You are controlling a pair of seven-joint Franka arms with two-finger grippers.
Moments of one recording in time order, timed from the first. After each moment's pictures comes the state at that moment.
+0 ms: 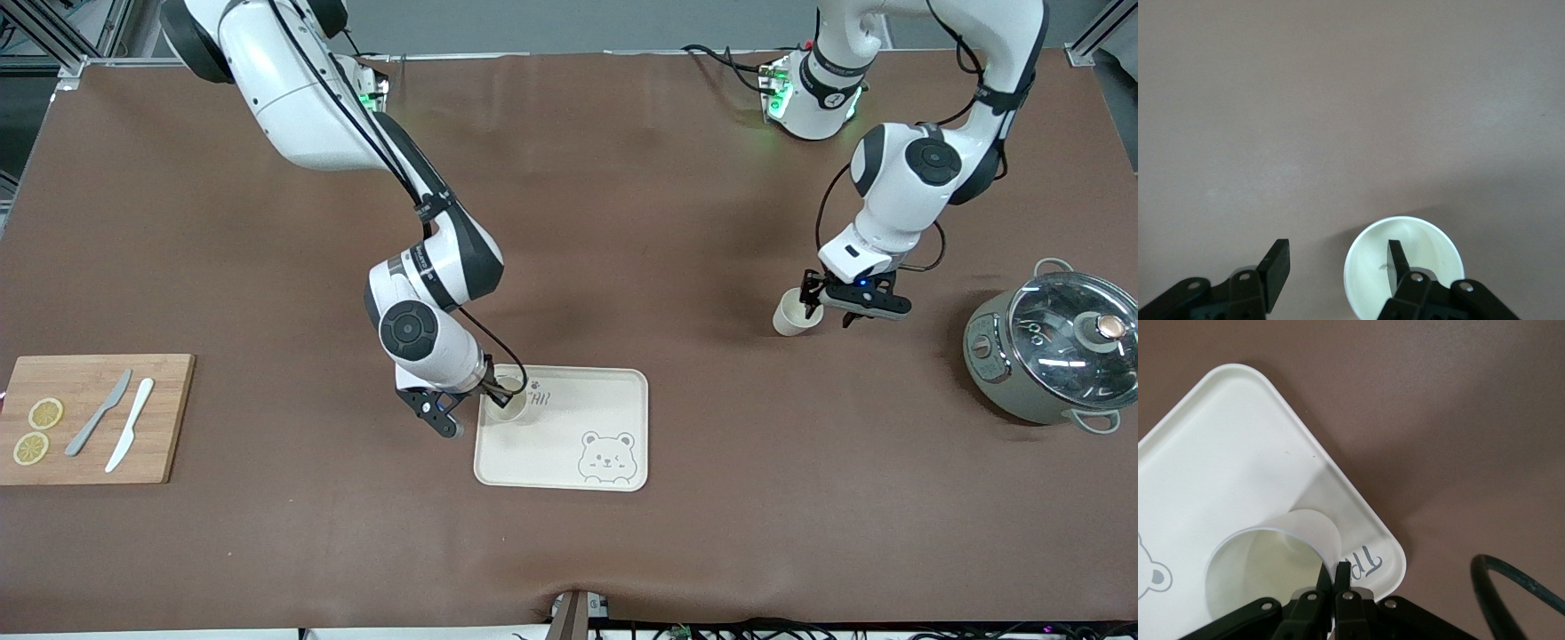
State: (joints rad) left arm -0.19 0.06 0.03 -2.53 0.02 2.83 0.10; right arm 0.49 0.79 0.02 -1.38 0.14 2.20 1.13
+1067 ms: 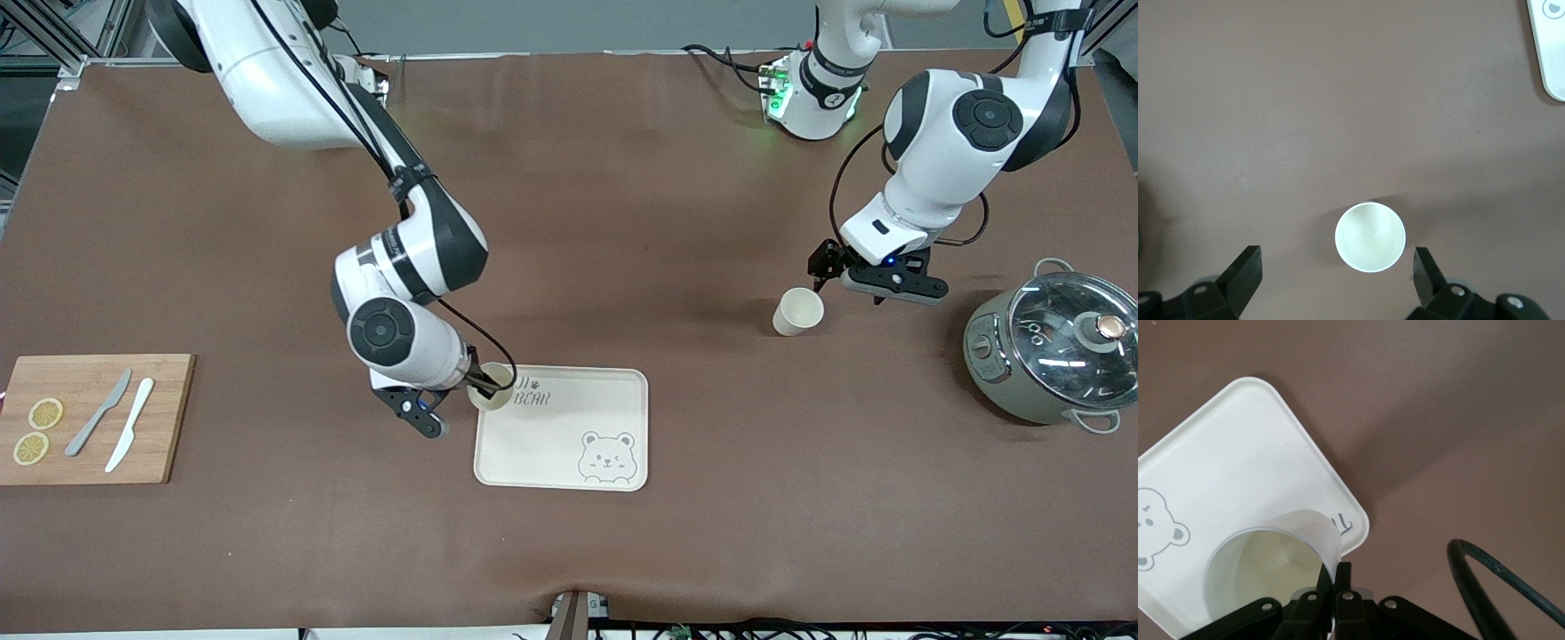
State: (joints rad) left arm -0.19 -0.09 -0.01 -2.34 0.02 2.38 0.03; right arm 0.46 0.73 0.02 -1.24 0.14 1.88 1.06
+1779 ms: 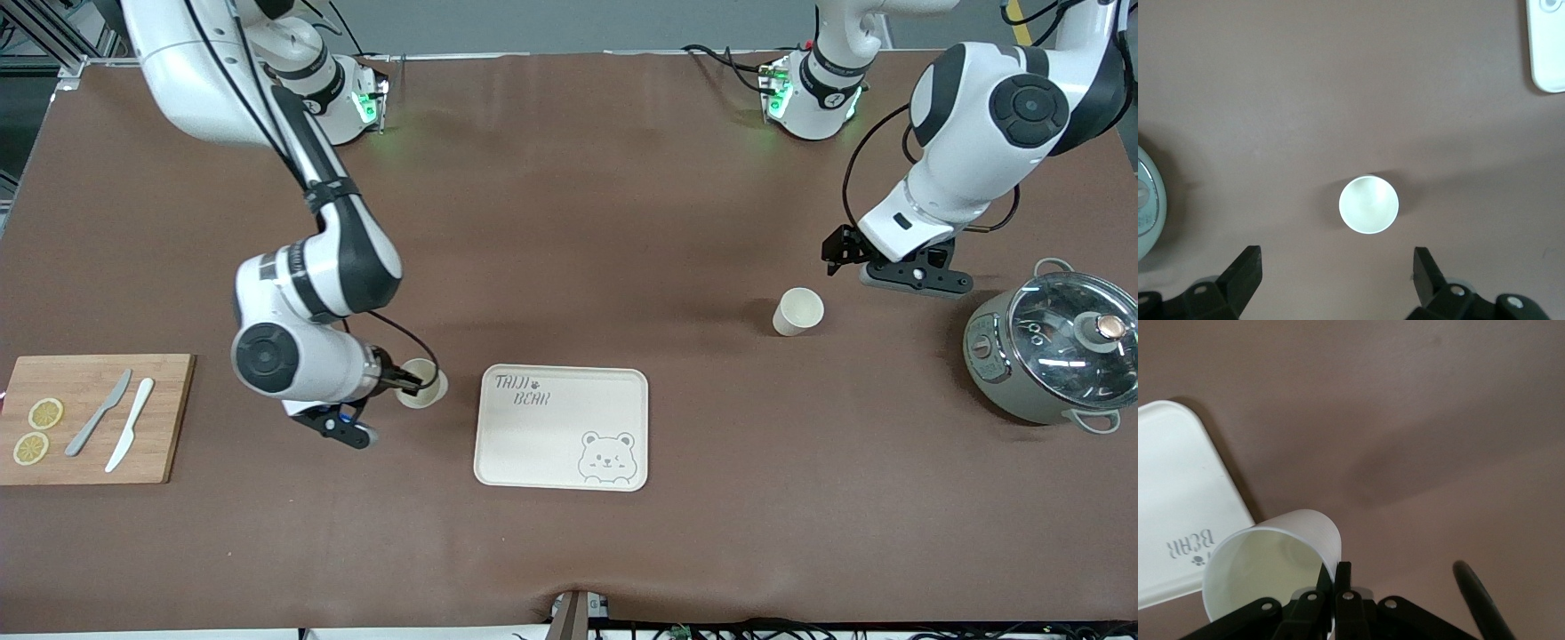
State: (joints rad) left arm -0.20 -0.10 -0.01 -2.17 0.02 2.12 0.00; right arm 0.29 0.62 0.01 -1.41 0.14 1.86 0.60
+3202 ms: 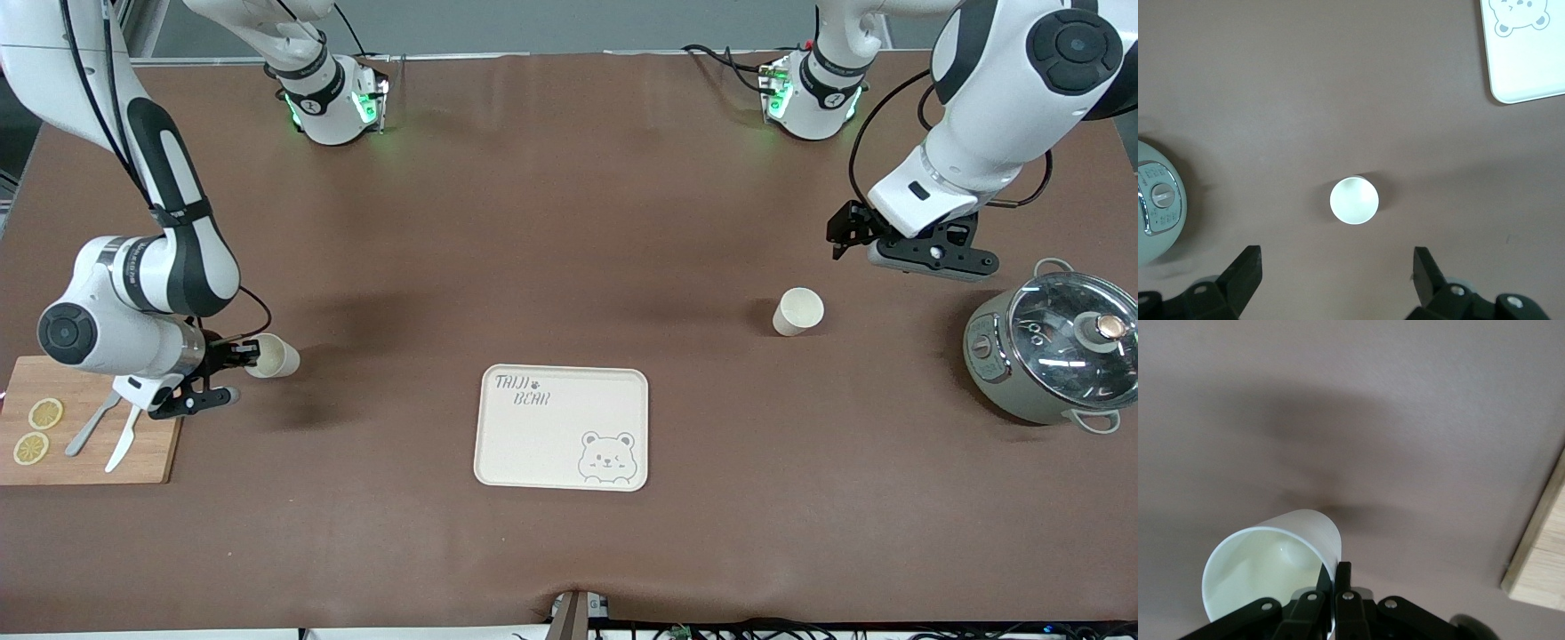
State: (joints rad) left arm -0.20 -0.10 -0.05 -1.99 0.02 1.93 -0.02; right arm -0.07 0.46 -0.02 -1.90 -0.01 2.19 -0.33
